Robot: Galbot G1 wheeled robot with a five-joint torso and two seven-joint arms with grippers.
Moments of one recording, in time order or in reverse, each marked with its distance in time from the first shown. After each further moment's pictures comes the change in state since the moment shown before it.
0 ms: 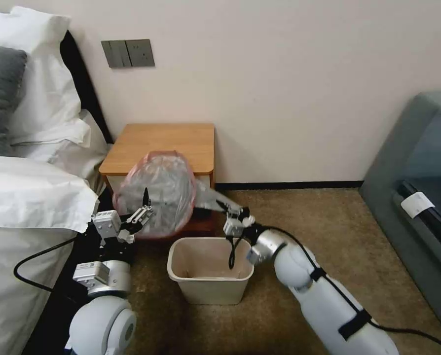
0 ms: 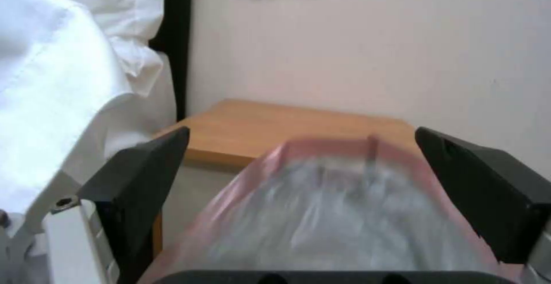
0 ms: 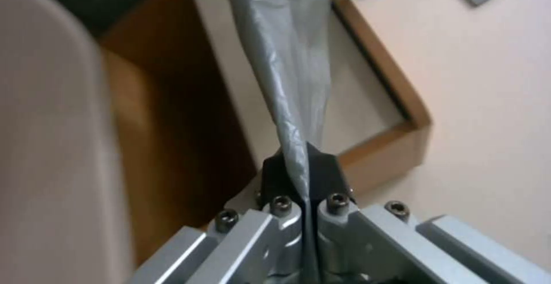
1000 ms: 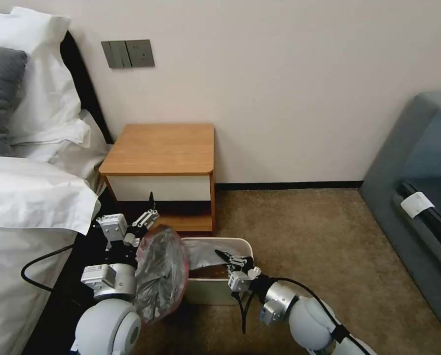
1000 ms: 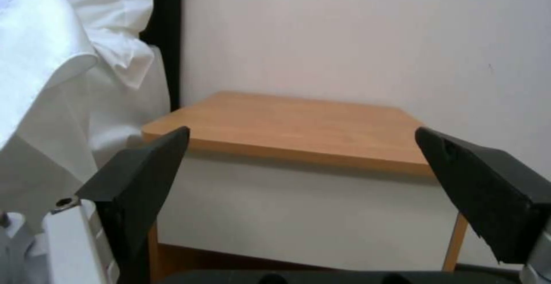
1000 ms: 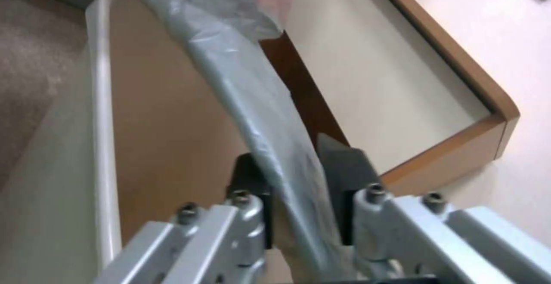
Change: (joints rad) left arm 0.004 -0.004 0.026 0.022 0.042 -0.007 0.000; right arm -0.231 -0.035 0.062 0.097 0.032 0.086 -0.056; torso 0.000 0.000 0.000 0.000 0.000
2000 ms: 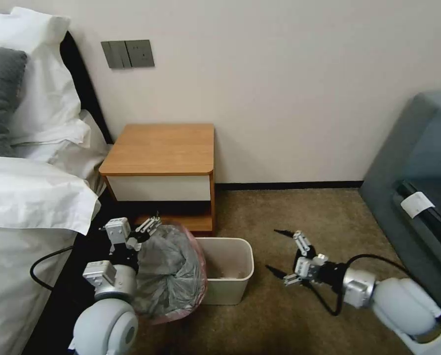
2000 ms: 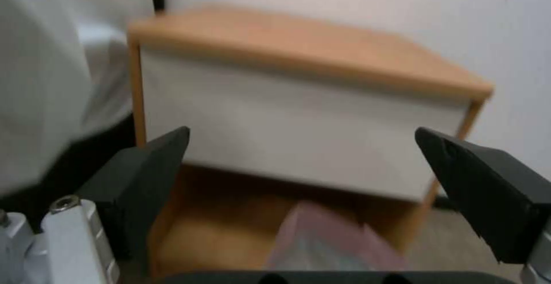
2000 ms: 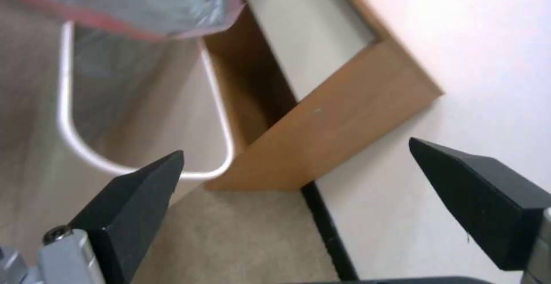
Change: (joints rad) left arm 0.060 0.105 -0.036 -0.019 -0.259 0.149 -0.010; right arm -0.171 -0.294 0.456 0.162 0.490 0.075 -0.295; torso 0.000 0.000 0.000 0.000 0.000
